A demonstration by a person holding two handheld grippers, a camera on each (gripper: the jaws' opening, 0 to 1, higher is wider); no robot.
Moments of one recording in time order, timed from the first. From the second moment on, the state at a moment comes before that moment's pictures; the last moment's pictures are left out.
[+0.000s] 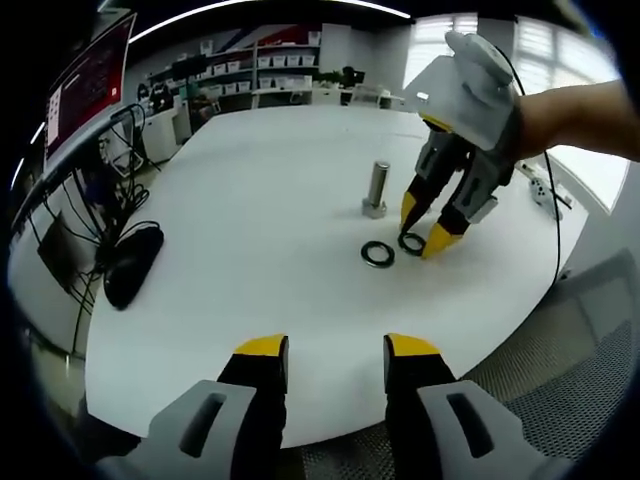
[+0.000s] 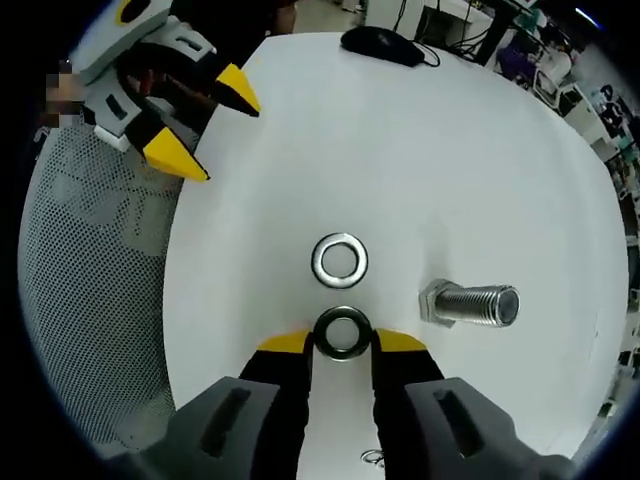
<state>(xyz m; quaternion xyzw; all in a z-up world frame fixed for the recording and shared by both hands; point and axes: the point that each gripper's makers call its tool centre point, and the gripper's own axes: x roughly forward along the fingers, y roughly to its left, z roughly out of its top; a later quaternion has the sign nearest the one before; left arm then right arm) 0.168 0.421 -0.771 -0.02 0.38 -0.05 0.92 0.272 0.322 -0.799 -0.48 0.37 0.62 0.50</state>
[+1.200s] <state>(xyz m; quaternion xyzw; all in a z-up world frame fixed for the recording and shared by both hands) 0.167 0.421 -0.773 -0.03 0.38 -0.05 0.92 0.321 0.355 -0.721 -0.47 0.30 0.60 0.57</state>
